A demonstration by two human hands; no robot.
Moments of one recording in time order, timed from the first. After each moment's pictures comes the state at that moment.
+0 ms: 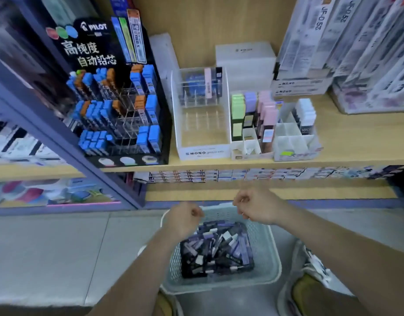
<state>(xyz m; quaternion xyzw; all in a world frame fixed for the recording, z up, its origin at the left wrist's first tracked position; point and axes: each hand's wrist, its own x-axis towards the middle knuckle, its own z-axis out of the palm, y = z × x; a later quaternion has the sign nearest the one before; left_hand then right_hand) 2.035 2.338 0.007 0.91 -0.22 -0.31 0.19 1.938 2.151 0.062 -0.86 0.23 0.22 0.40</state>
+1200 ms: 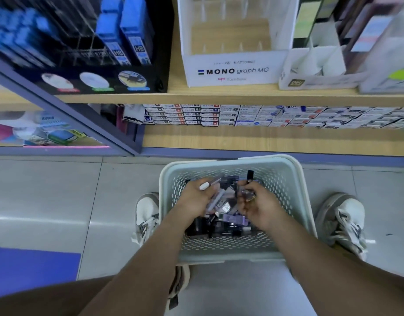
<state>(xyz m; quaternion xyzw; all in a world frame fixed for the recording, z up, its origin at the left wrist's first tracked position) 2.015 2.355 -0.114 0.77 0.02 -0.45 0.46 1.928 2.210 -0.139 -0.28 0.56 0.08 0.78</state>
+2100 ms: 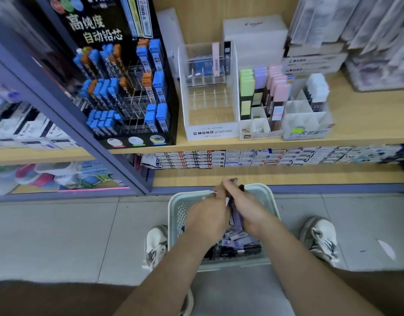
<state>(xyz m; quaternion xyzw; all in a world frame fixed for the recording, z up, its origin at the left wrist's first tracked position) 1.970 2.330 0.018 0.92 -0.34 -0.15 0.13 1.934 2.221 -0.003 -0.49 0.38 0.14 0.77</state>
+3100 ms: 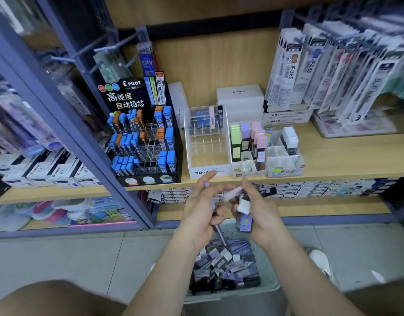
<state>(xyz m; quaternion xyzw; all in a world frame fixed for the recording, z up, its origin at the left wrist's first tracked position) 1.973 2.319 0.163 0.57 0.03 -0.36 0.74 1.916 2.216 0.133 -0.34 0.38 -0.13 0.85</state>
